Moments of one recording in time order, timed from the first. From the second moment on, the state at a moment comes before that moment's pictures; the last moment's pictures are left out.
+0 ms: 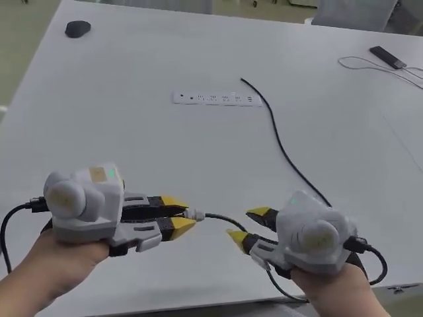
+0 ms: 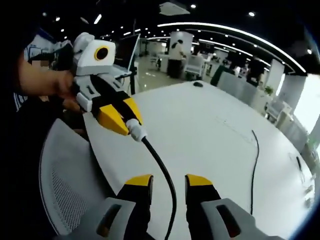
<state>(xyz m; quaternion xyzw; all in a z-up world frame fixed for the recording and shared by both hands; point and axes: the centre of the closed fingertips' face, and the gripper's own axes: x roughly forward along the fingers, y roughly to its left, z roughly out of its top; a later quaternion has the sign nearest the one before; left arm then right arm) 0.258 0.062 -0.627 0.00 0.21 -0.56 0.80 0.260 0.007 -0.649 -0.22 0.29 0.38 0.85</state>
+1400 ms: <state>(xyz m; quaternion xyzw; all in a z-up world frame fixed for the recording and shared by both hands) 0.261 0.057 -0.629 -0.01 0.21 -0.57 0.80 0.267 0.045 -0.648 -0.34 0.23 0.43 0.81</state>
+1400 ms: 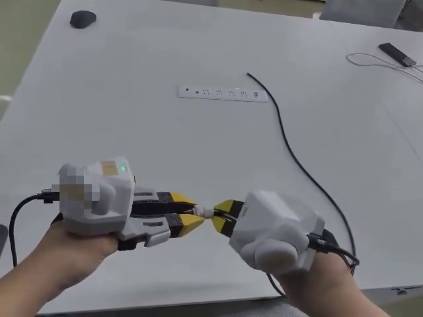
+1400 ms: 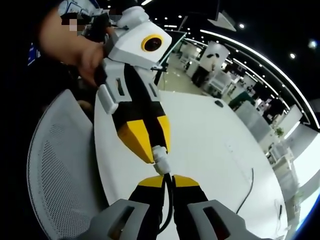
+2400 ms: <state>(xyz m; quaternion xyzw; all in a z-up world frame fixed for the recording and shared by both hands) 0.261 0.050 -0.622 -0.01 0.20 -0.56 0.80 0.278 -0.039 -0.696 -0.02 0.36 0.28 0.89</state>
